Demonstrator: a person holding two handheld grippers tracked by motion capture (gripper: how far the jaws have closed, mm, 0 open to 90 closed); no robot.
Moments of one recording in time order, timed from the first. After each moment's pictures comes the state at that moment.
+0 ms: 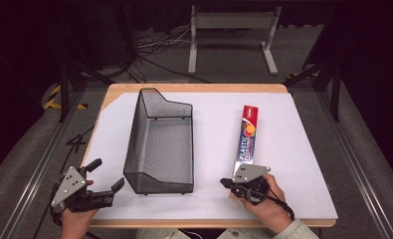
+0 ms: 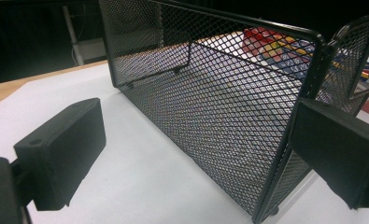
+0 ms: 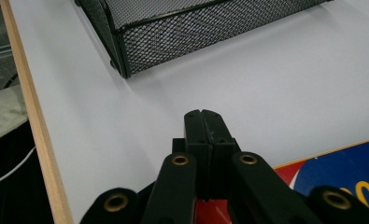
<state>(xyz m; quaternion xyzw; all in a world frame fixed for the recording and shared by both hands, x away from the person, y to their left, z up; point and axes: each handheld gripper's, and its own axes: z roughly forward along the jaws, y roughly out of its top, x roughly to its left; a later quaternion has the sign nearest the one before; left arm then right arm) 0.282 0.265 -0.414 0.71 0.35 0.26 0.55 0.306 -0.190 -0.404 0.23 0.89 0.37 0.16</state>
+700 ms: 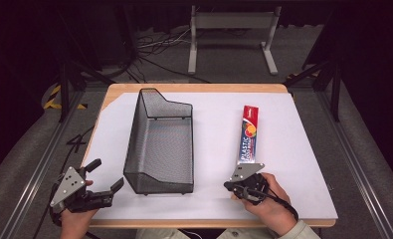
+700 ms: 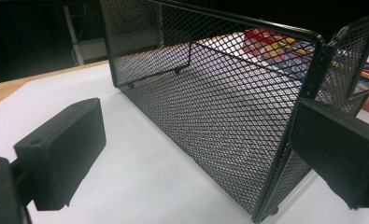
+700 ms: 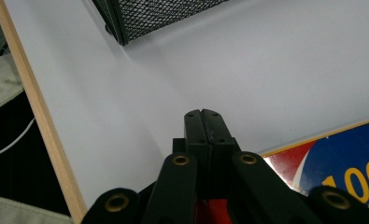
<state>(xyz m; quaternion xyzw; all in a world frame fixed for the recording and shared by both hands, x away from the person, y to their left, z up) 0.281 0.267 -0.414 0.71 0.35 0.26 0.55 0.307 -0.190 -0.397 0.25 0.91 0.30 0.13</state>
